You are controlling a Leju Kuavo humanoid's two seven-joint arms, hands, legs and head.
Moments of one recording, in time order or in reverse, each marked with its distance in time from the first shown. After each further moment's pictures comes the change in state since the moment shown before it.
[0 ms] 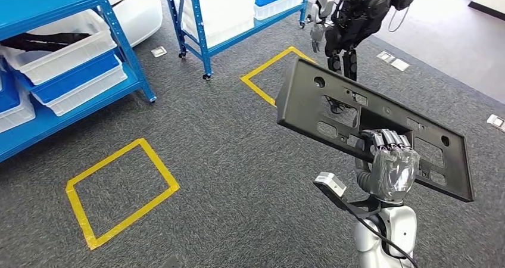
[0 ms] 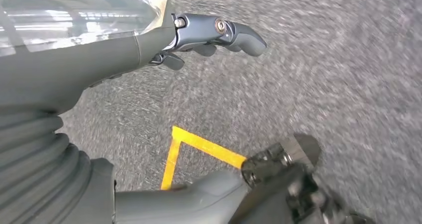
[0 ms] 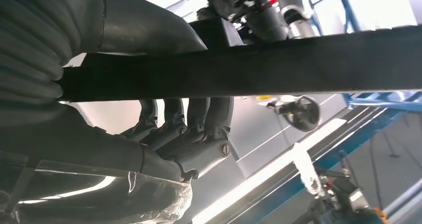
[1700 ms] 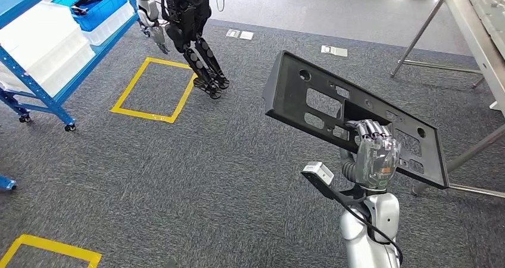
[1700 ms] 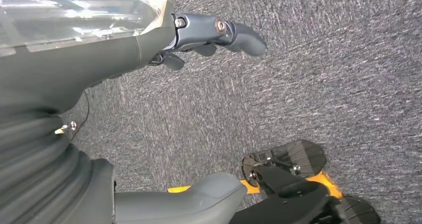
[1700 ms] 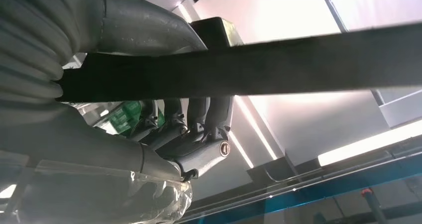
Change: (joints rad) left arm 0.005 -0.008 0.018 0.000 0.037 0.016 0.007; right arm -0.069 0.032 0.040 0.093 -0.009 0.000 0.012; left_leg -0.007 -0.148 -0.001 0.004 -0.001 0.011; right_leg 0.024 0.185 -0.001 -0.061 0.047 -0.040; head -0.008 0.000
